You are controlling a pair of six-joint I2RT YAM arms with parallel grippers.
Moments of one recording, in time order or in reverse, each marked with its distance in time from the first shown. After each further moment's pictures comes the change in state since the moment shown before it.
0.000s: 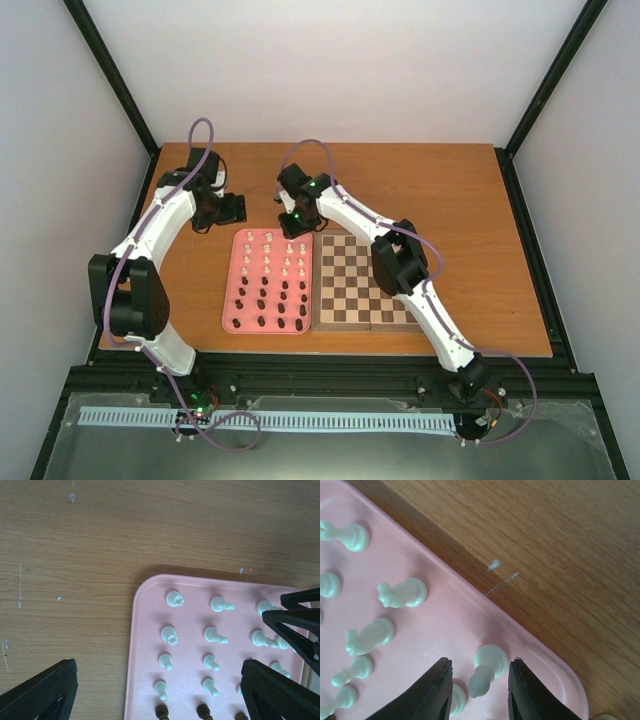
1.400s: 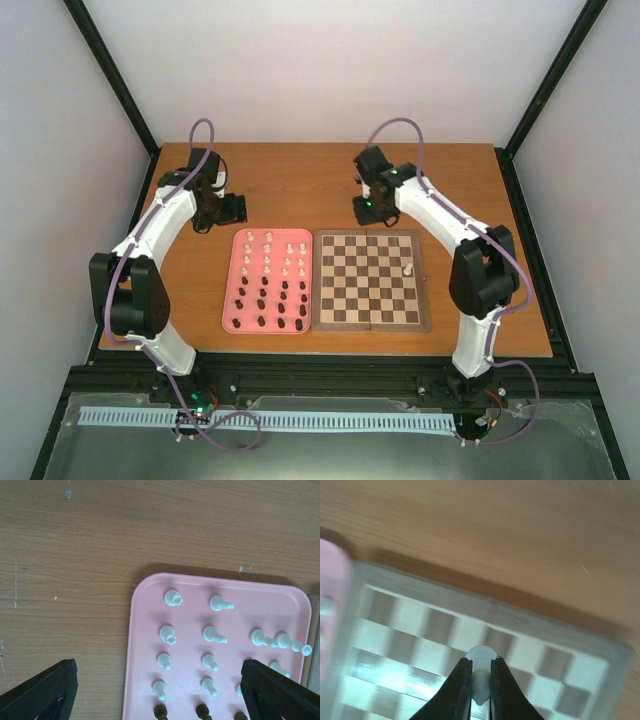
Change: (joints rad) left arm 0.000 0.008 0.000 0.000 0.007 0.000; right arm -0.192 -0.612 -0.620 0.067 0.248 0.049
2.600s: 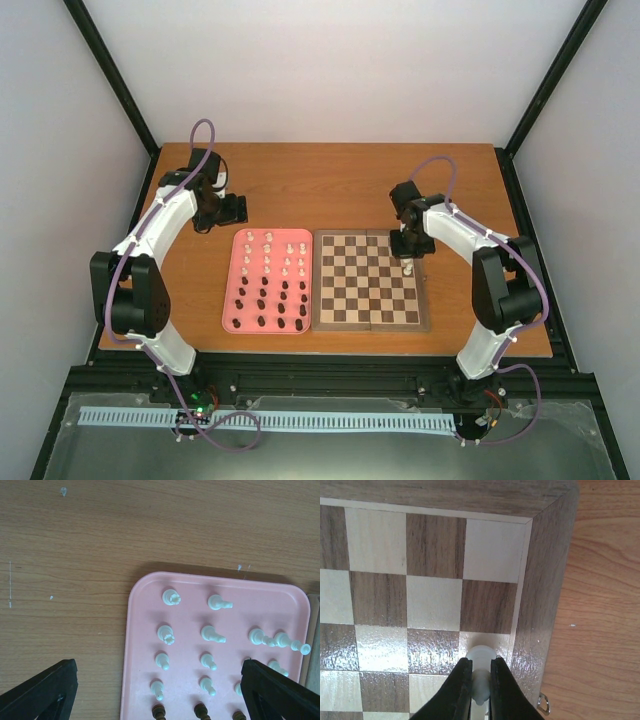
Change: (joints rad) left arm 0.000 0.008 0.000 0.001 0.011 0.000; right arm -0.199 -0.194 -0.525 0.063 0.067 0.077
